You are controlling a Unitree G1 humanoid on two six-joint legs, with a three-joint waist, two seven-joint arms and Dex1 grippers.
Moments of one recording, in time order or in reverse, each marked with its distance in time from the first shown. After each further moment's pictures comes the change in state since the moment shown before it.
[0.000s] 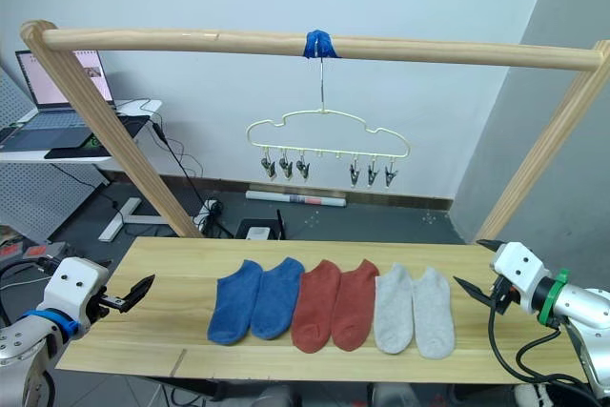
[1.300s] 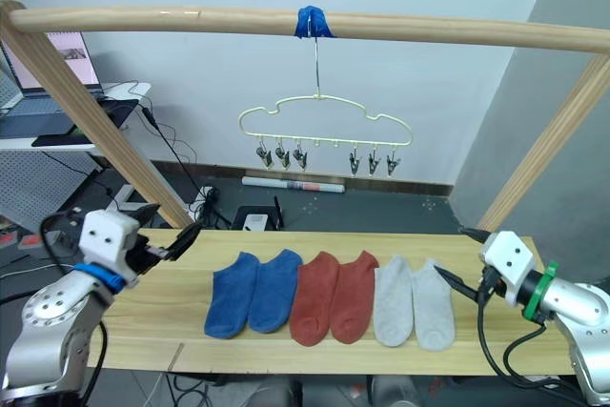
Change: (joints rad) left arm -0.196 -0.154 -0.095 -0.337 -0.155 0.155 0.074; right arm -0.014 0.045 0.004 -0.311 0.131 0.221 -0.055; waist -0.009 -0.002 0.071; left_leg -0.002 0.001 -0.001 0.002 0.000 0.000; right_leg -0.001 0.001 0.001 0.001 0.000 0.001
